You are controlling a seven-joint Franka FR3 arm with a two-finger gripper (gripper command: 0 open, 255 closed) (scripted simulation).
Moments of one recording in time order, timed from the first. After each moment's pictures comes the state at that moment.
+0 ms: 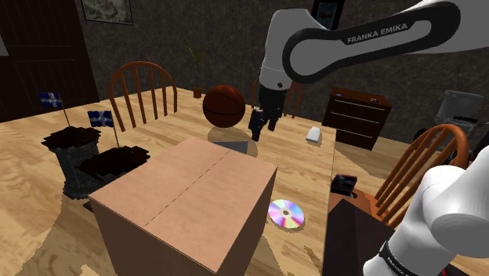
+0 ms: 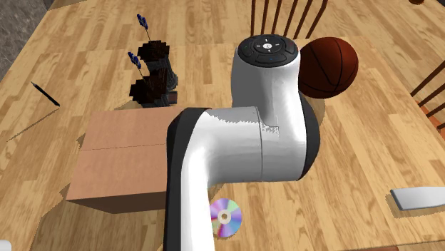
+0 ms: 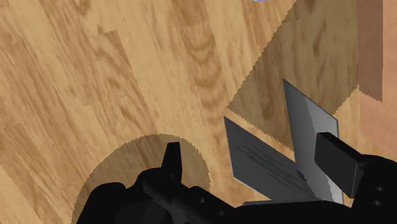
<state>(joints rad) 0.18 -0.31 0.15 -2.24 -0.03 2.01 0.15</state>
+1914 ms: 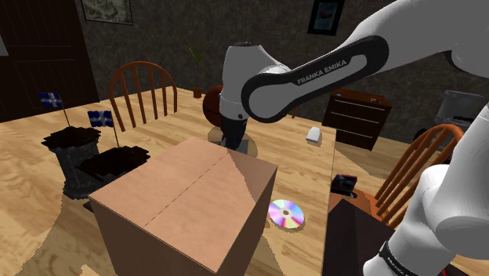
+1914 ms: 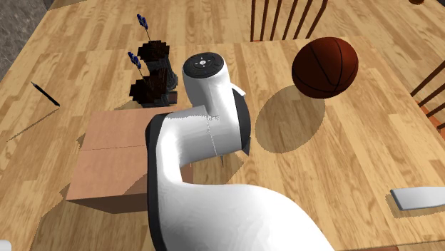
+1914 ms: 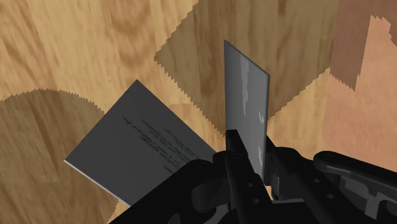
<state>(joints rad) 0.24 -0.02 0.25 -2.14 -0.10 2.21 0.18</state>
